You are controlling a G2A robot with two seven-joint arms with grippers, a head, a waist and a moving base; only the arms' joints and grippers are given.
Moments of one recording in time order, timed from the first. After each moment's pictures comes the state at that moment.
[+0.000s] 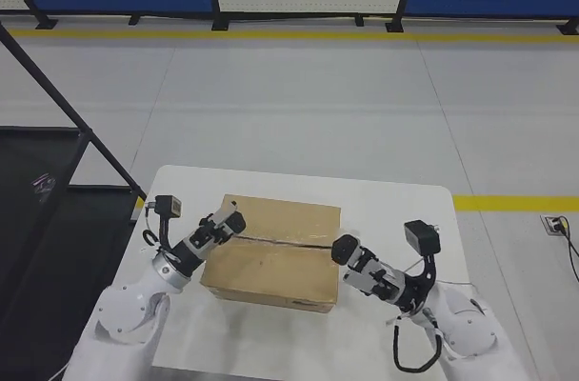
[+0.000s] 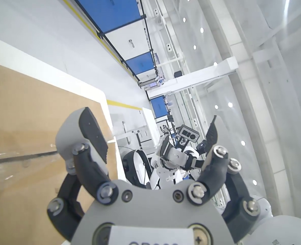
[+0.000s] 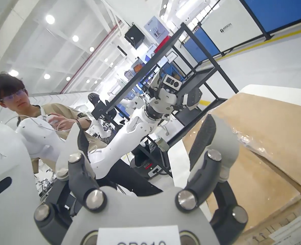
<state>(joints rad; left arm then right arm) 1.12 -1.20 -1.47 -1.65 -0.23 -0.25 -0.59 -1.13 -1.25 1.33 -1.68 0.02 -0.70 0.70</state>
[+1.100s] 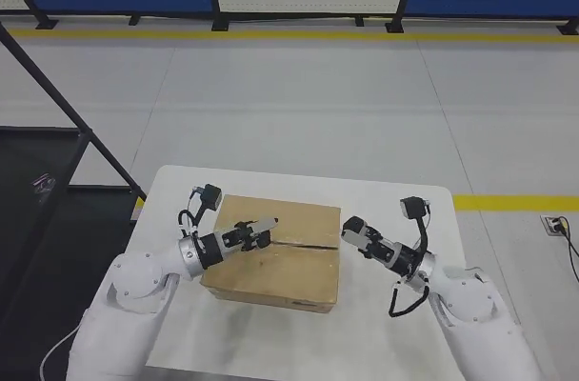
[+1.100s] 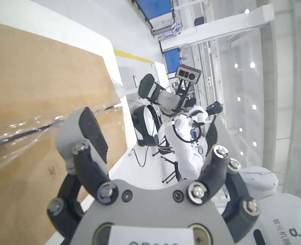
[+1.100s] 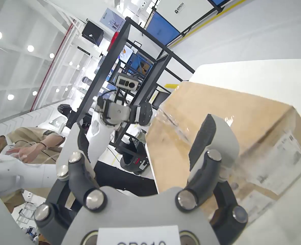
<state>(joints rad) 0.89 -1.18 -1.32 -1.53 -0.16 -0.10 -0.93 -1.03 -1.23 1.37 -1.50 -0.02 -0.55 0.75</state>
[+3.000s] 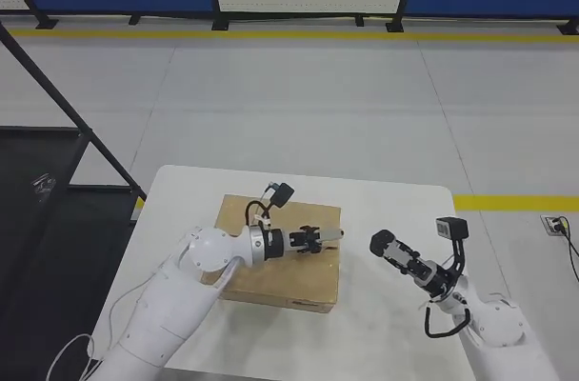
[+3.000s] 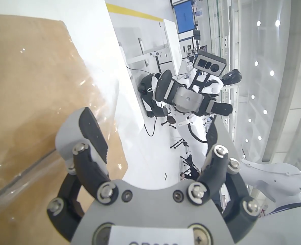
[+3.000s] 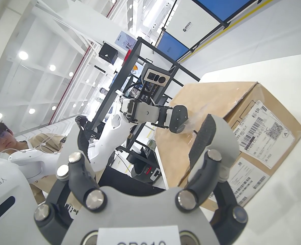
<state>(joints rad) 0.62 -1.29 -0.93 -1.26 -0.14 -0.16 -0.88 -1.12 -1.17 1.45 -1.45 0.22 -0.68 0.79</state>
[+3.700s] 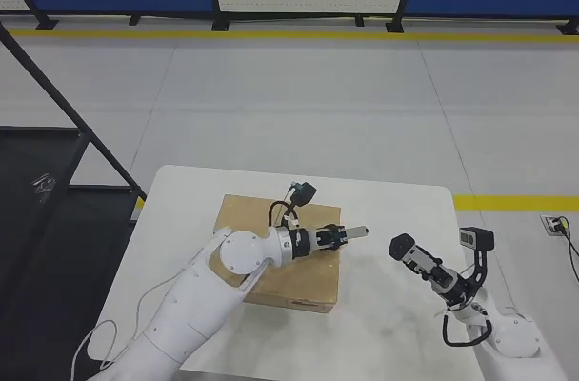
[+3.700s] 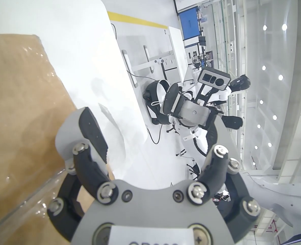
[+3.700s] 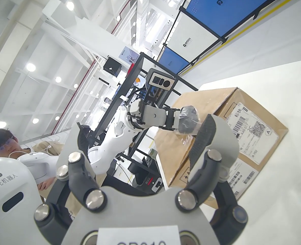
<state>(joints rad) 0.56 -1.36 -0.80 -1.19 -0.09 -0.14 -0.70 -1.18 -1.15 1.52 -1.43 0.32 -0.76 0.80</state>
